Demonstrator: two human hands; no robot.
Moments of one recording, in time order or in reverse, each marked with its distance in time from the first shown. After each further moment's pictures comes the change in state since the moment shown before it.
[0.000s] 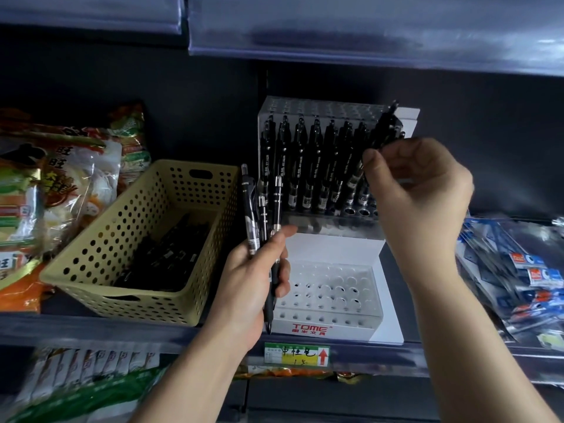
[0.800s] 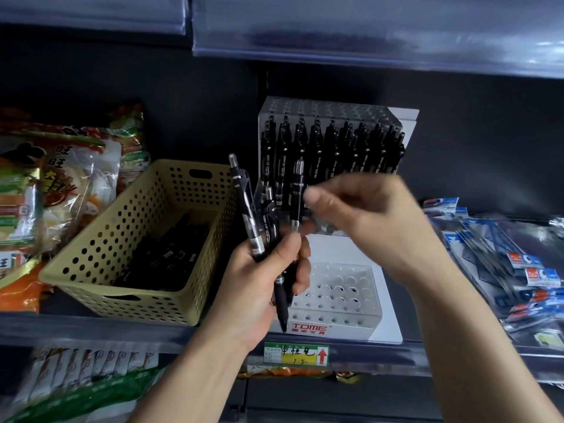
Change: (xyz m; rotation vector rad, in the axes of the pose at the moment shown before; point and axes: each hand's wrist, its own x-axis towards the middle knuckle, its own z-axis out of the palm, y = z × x) left_hand -0.005 0.005 0.003 -0.144 -0.263 0.076; right_hand -0.009 -0.022 -0.002 0.096 -0.695 0.218
